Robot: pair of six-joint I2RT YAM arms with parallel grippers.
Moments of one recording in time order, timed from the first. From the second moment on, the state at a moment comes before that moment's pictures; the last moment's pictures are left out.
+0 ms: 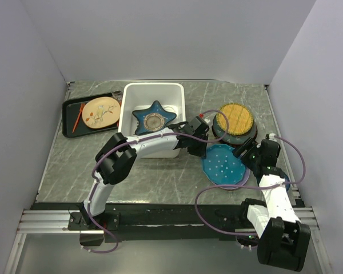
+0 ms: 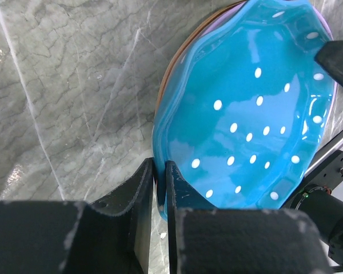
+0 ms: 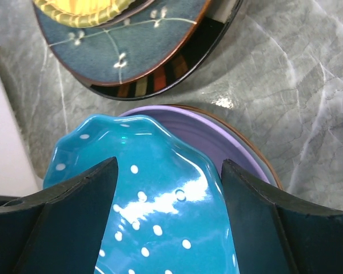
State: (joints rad) left arm -0.96 2.11 1.66 -0.44 0.15 -0.62; right arm -0.22 0.87 0.40 -0.25 -0.21 0.57
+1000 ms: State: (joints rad) left arm -0.95 2.04 1.67 -0.51 0.08 -0.60; right arm -0.22 0.79 0.45 -0.27 -0.32 0.58
